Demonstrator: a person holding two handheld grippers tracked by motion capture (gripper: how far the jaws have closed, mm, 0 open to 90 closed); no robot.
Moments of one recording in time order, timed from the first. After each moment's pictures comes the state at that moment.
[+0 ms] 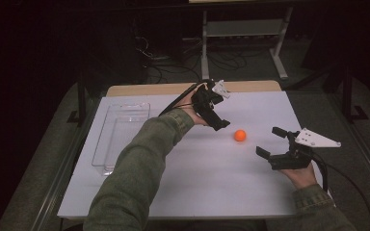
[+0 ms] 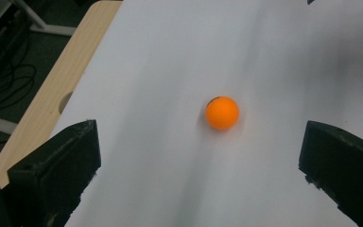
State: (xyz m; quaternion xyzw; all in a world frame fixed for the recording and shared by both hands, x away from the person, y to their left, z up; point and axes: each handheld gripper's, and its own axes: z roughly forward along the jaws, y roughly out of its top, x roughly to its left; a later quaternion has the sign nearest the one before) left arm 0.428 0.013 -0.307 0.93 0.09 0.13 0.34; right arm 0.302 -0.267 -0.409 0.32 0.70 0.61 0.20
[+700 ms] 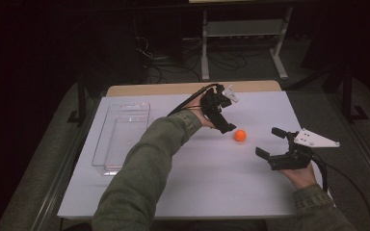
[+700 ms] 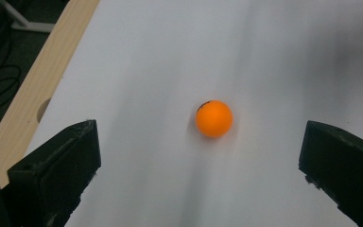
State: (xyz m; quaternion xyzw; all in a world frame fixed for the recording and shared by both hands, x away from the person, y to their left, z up) left arm 0.433 -0.010 -0.322 0.94 0.07 0.12 0.32; right arm 0.302 -0.266 -0.411 0.32 0.70 0.60 0.20
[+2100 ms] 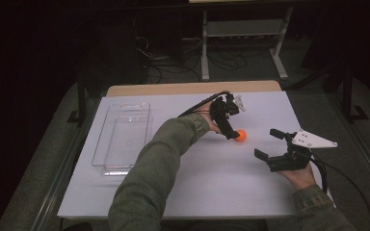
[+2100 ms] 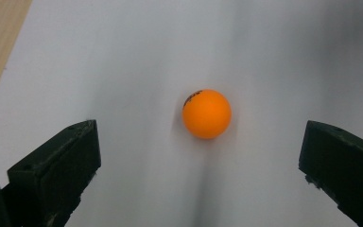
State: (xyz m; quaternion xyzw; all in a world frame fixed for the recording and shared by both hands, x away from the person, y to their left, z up) left arm 0.450 -0.040 -0.366 0.96 0.04 0.08 0.28; right arm 0.302 -0.263 -0.413 0.31 0.71 0.60 0.20
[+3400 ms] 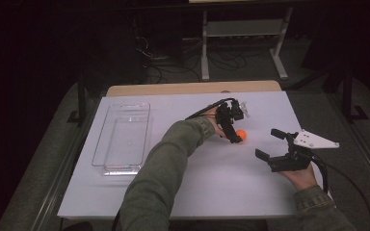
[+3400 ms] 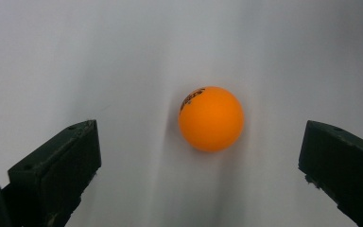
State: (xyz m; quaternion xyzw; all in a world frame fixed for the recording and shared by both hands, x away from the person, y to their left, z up) left arm 0.460 -0.060 -0.399 0.96 0.03 0.06 0.26; right arm 0.300 -0.266 -0.411 0.31 0.71 0.60 0.20
